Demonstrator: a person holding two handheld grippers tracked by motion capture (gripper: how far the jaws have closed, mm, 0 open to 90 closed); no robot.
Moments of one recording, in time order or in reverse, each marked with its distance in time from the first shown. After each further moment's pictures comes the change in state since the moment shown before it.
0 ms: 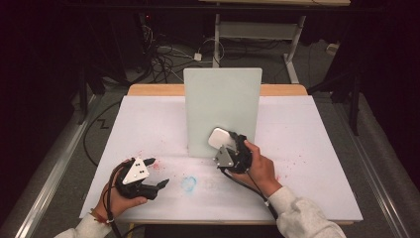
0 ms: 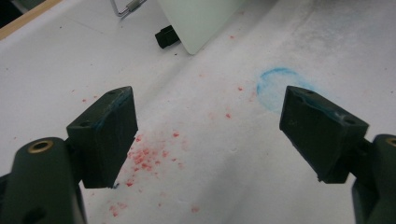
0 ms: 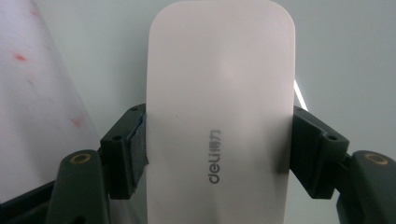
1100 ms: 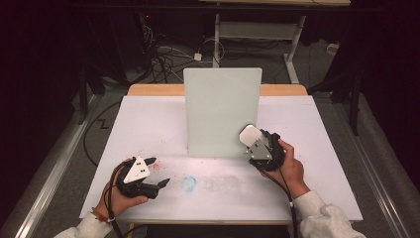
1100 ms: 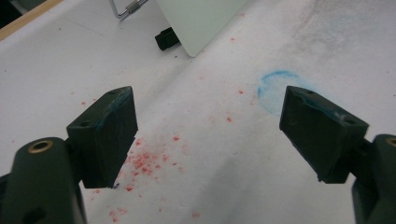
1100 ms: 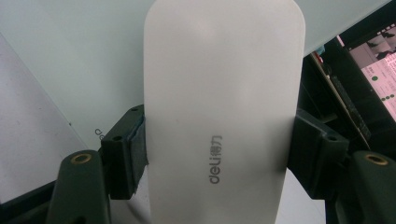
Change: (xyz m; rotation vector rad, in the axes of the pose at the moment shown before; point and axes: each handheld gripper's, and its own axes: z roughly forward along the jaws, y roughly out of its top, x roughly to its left) left arm 0.002 0.002 0.004 -0.001 -0.006 -0.002; right arm -0.040 -0.064 -0.018 0.069 -0.010 0.140
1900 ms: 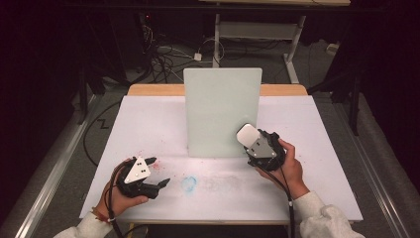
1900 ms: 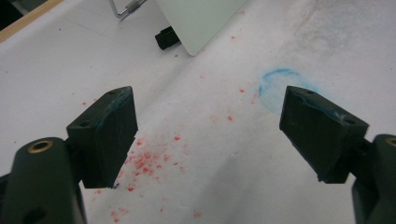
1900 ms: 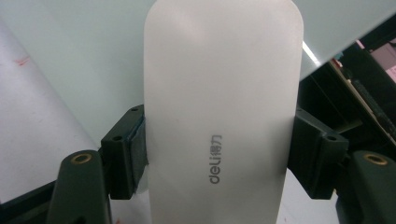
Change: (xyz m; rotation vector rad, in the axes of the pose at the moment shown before) left arm -0.002 0.000 0.000 0.009 0.007 0.017; right arm -0.008 0.008 -0.010 -0.067 0.067 0.088
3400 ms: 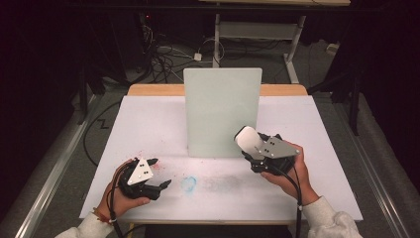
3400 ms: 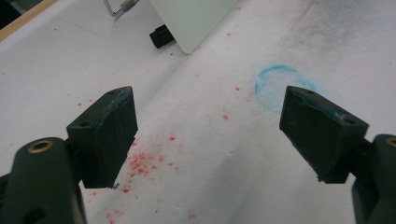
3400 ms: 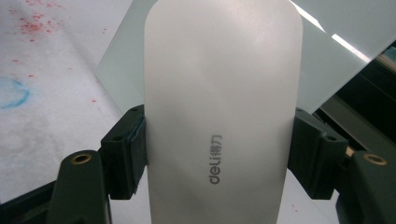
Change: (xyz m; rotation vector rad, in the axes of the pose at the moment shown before) left arm -0.005 0.002 0.002 0.012 0.004 0.016; right arm -0.016 0.010 -0.040 -0.161 0.246 0.170
